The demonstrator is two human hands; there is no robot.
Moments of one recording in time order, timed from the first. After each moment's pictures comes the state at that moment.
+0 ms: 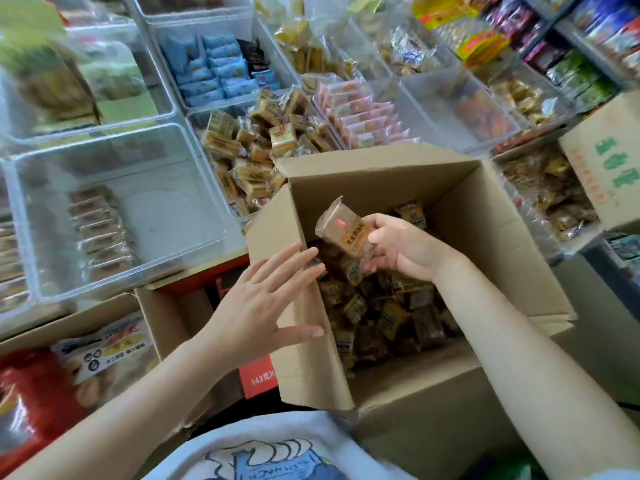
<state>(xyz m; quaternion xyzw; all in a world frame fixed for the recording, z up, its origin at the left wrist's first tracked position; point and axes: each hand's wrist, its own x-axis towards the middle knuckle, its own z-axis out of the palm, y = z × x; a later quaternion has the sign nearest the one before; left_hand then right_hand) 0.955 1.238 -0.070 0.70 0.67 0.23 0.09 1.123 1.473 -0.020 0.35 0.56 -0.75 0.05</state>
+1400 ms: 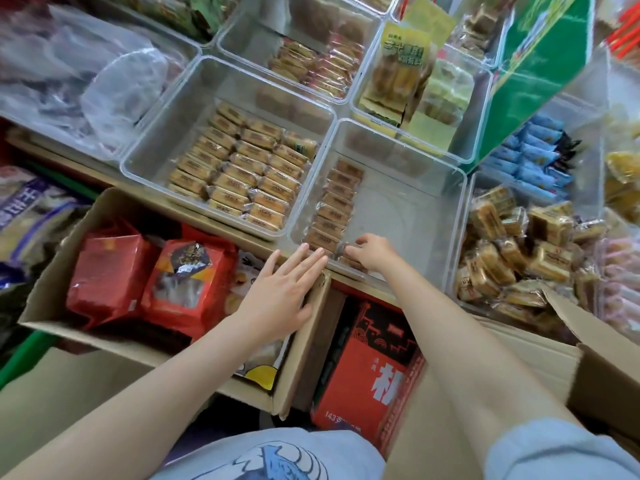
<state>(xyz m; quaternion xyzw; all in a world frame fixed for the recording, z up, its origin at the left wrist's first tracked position) 0.816 1.071 -0.156 0.31 0.92 0.11 0.20 0.744 1.305 -0.197 0.22 0.89 -0.23 0.32</state>
